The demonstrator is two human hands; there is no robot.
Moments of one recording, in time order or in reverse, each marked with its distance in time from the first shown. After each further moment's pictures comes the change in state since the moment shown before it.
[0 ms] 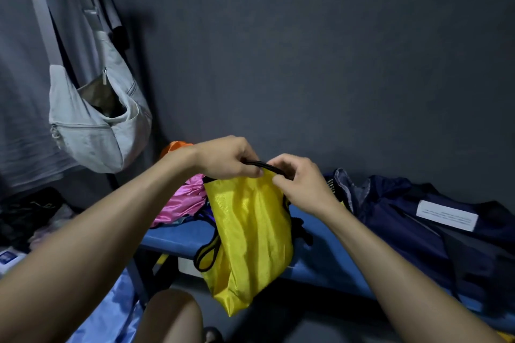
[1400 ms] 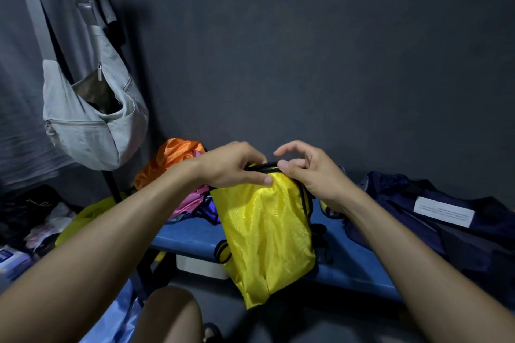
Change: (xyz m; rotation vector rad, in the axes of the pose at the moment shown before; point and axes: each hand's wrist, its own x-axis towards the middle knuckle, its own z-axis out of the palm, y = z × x) left_hand -0.001 0.006 0.024 -0.125 0.054 0.146; right_hand 0.000 -0.001 -0.033 0.332 -0.207 0.119
